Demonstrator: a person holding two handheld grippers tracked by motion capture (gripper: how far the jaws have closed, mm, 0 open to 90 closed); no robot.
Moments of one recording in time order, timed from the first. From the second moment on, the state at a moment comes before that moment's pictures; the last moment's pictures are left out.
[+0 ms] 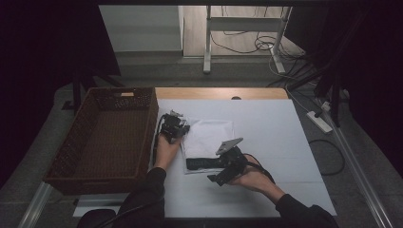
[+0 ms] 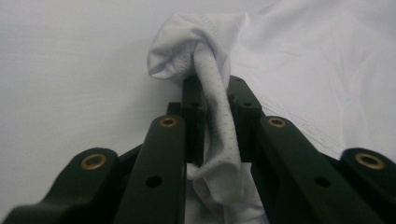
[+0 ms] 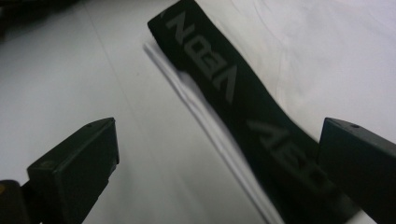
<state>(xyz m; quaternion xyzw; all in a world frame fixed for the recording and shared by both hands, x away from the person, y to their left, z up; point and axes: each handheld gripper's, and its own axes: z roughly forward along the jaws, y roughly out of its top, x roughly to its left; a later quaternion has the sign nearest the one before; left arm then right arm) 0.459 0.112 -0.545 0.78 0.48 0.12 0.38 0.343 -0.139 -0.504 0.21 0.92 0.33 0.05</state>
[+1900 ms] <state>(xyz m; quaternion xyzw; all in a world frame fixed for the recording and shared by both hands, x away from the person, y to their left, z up) 0.458 0.109 -0.543 0.78 0.49 0.13 0.37 0.395 -0.114 -0.505 0.11 0.96 0.25 0.02</state>
